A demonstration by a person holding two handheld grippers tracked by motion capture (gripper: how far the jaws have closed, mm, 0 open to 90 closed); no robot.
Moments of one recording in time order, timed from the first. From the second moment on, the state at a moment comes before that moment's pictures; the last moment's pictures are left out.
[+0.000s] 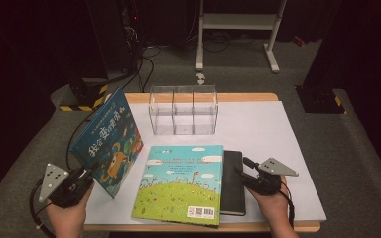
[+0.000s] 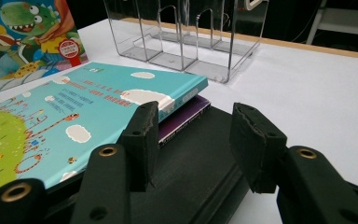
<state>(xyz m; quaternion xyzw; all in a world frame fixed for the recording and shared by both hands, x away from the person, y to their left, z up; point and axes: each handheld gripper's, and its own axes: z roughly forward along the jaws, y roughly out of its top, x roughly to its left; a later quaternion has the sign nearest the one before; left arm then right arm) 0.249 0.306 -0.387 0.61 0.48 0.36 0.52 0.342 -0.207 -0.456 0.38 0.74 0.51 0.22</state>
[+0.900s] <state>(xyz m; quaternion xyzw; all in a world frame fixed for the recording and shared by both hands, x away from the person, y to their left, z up) 0.302 0.275 -0.345 0.64 0.45 0.38 0.49 0.340 -0.210 -0.456 0.38 0.74 0.51 0.22</state>
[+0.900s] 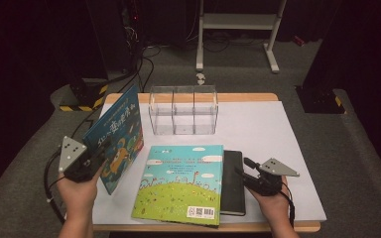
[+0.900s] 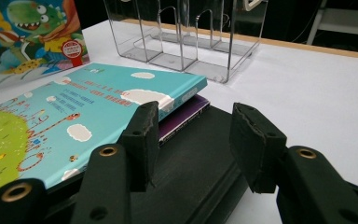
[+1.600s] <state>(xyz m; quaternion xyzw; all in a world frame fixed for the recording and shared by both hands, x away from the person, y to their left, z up) 0.392 0.228 -0.319 0.62 0.43 0.38 0.53 0.341 -0.218 -0.455 0.39 0.73 0.51 0.22</state>
